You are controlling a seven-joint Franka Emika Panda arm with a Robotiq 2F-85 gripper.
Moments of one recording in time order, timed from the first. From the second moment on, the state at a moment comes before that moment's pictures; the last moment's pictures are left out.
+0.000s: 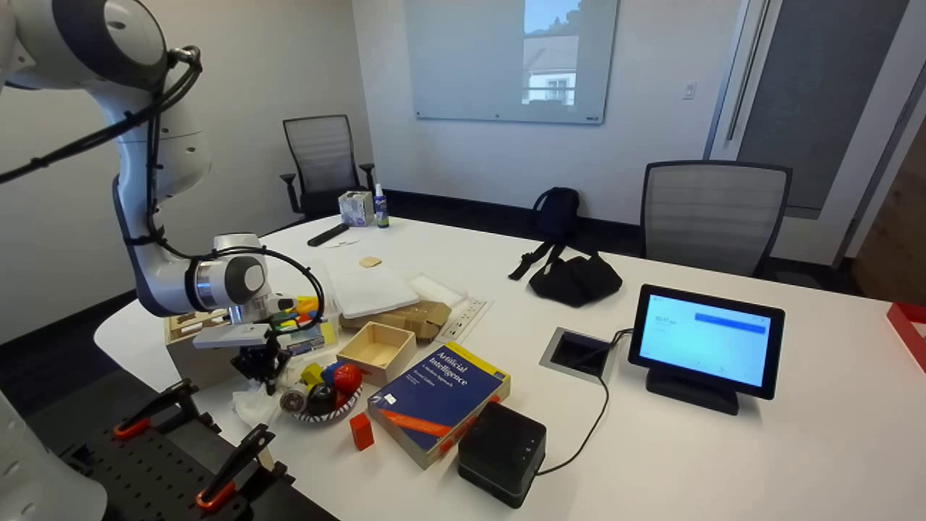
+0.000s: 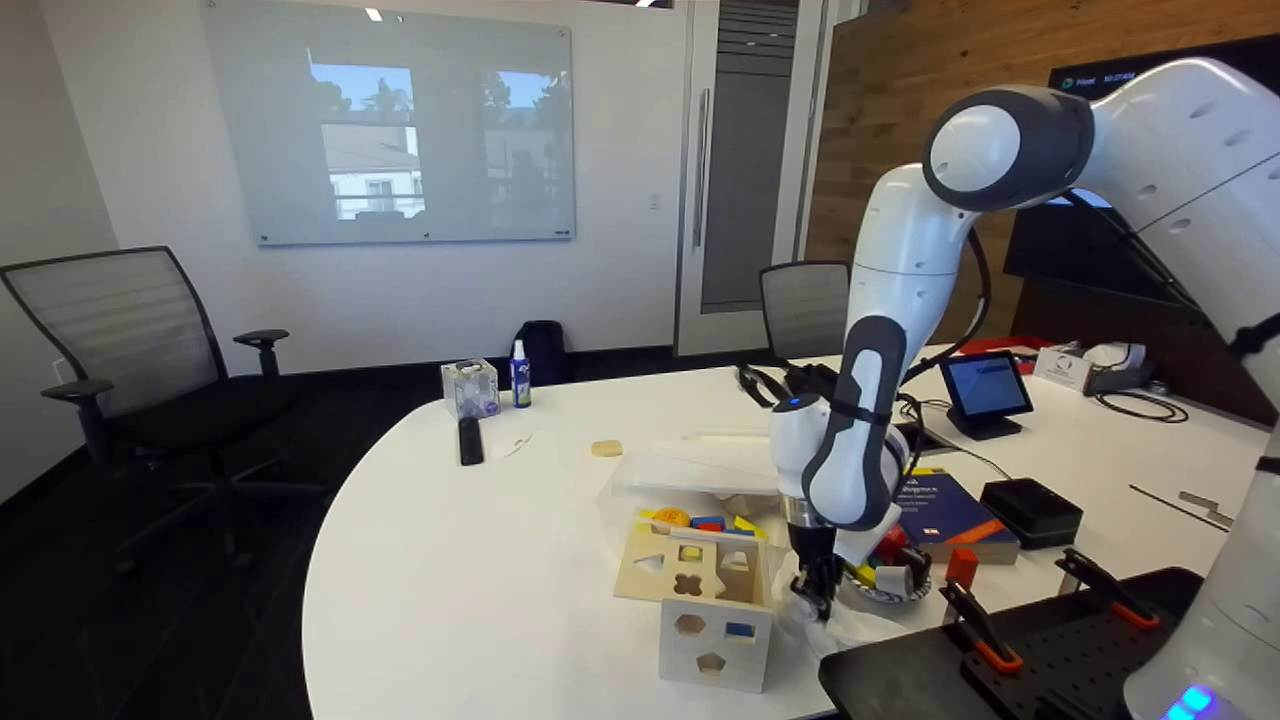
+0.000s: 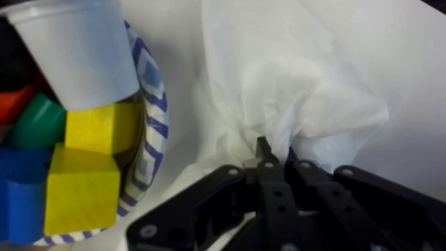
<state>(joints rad) 0.42 0.79 -0.05 -2.34 -0.24 2.89 0.14</state>
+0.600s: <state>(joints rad) 0.27 0.75 0.08 -2.33 -0.20 2.75 0.04</state>
